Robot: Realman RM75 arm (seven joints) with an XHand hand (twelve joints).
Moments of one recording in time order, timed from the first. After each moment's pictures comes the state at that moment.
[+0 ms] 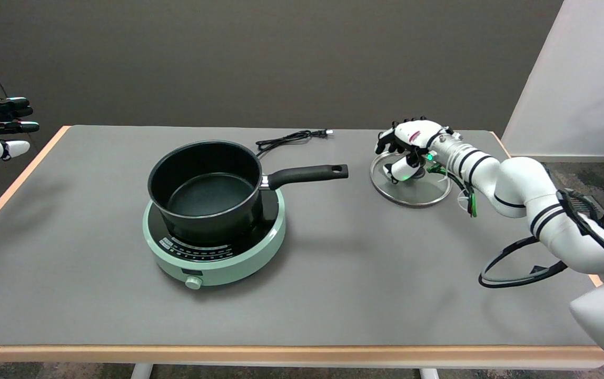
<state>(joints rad) 0.57 -0.93 -1.89 0.84 2.16 -0.19 -1.48</state>
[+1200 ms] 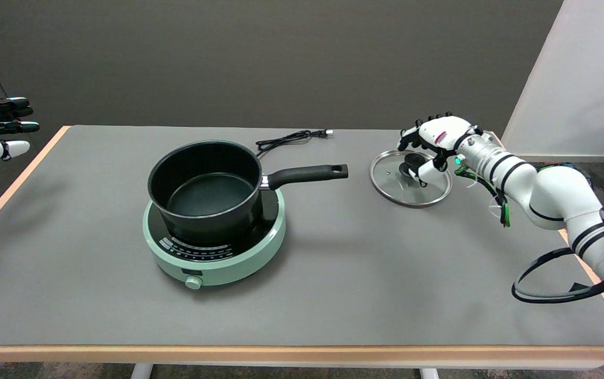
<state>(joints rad) 0.35 -0.83 -1.73 1.07 2.10 -0.18 -1.48</state>
